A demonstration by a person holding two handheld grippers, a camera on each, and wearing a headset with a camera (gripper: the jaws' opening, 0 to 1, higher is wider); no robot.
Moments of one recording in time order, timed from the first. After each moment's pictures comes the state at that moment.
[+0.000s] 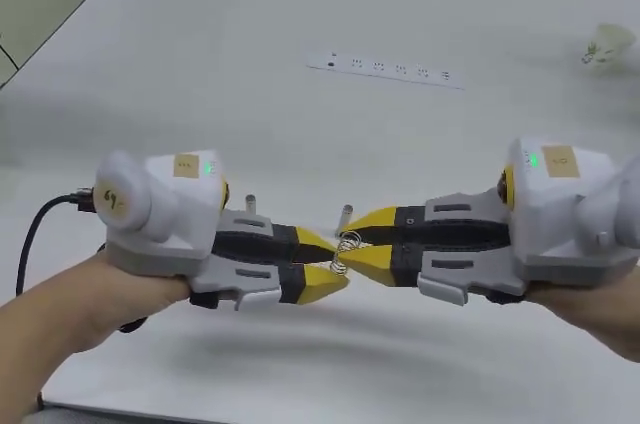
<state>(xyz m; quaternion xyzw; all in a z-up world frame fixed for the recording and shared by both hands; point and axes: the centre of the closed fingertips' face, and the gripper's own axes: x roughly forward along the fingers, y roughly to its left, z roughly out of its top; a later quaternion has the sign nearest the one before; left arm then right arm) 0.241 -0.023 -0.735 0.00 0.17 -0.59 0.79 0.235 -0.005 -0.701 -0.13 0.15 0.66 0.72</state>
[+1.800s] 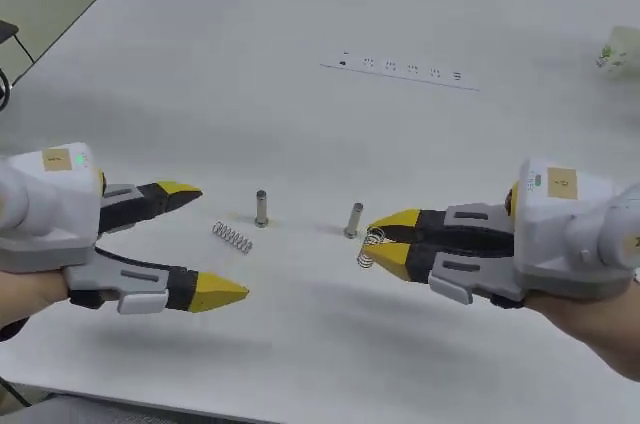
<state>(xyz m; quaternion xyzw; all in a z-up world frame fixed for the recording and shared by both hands) 0.260 0.102 -0.763 0.03 0.22 -0.43 0.88 0.259 -0.020 -0.729 -0.15 0.16 0.61 0.76</state>
